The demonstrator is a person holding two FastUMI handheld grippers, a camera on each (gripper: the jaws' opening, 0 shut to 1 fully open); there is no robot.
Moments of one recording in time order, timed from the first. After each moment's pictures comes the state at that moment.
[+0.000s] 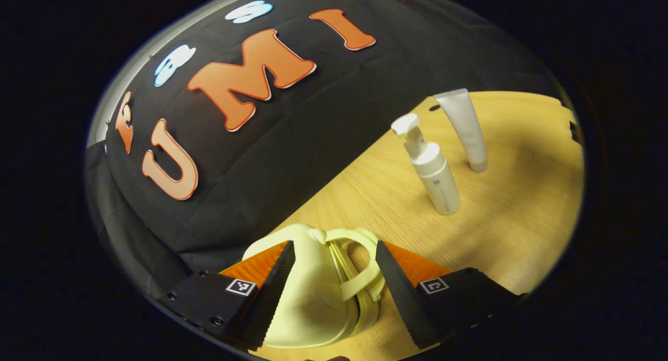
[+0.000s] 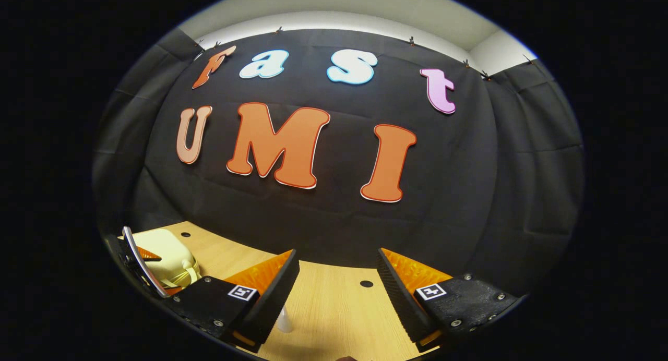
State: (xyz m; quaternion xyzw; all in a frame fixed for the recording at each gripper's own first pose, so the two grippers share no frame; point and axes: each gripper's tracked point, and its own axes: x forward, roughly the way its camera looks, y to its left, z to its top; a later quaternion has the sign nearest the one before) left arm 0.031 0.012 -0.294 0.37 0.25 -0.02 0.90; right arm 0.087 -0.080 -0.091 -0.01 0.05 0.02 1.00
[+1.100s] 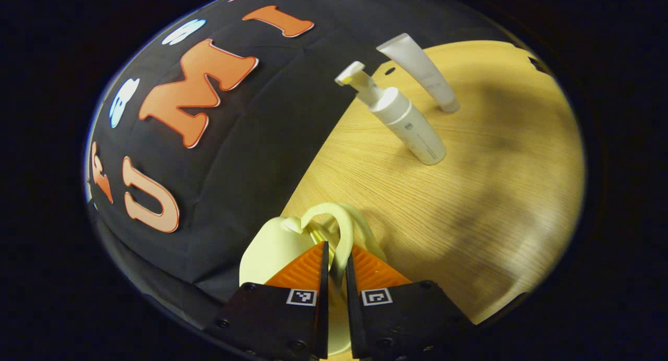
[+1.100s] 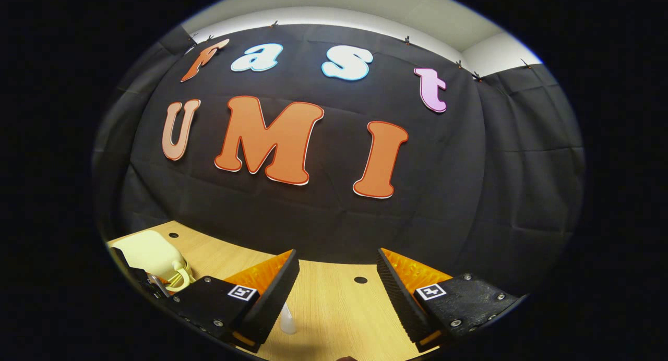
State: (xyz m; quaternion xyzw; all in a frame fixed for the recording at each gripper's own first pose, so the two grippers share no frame) left arm 0.032 0.008 -0.303 0.47 0.23 -0.06 0.85; right arm 0.089 -0.058 -0.091 -0.01 0.07 -0.02 1.00
